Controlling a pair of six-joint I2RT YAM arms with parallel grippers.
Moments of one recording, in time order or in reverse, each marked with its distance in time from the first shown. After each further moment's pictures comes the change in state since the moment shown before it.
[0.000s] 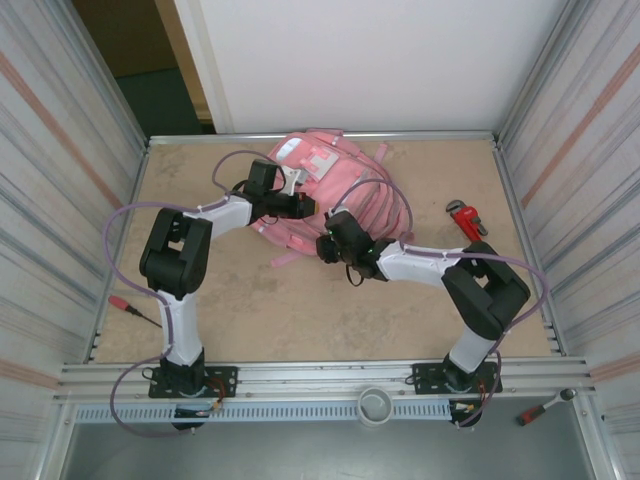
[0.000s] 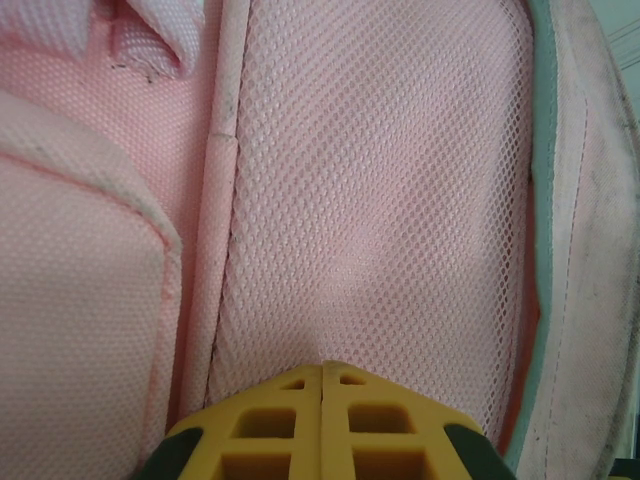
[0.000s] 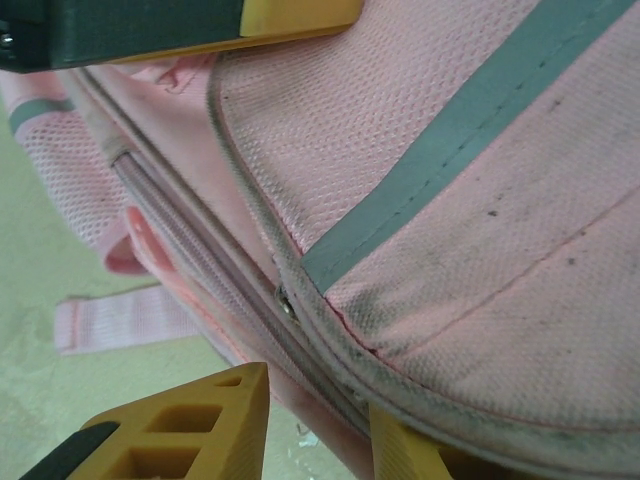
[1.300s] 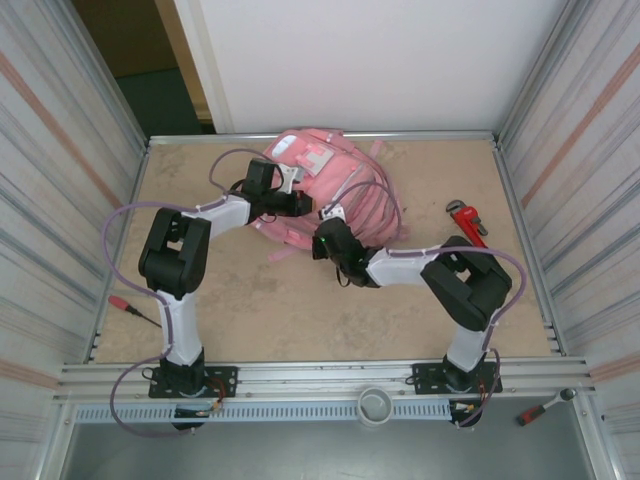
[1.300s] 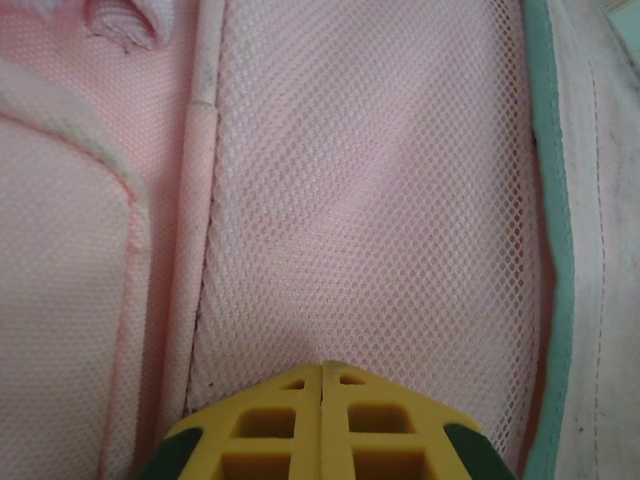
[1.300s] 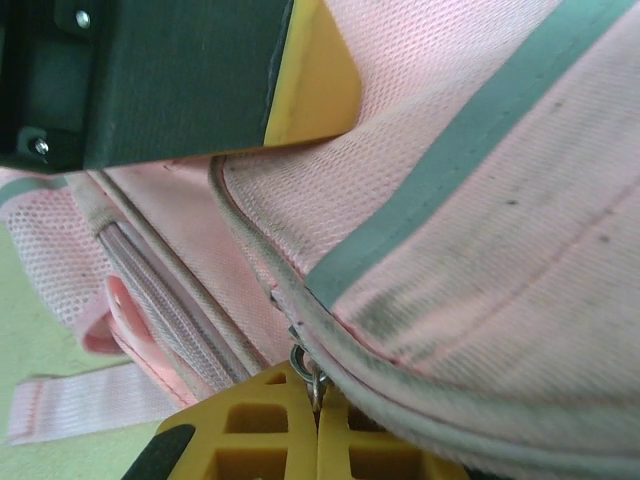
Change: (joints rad) left arm 0.009 -0.003 0.000 0.012 -0.037 0.003; right arm 0.031 0.080 -0.030 0.275 0.178 -0.070
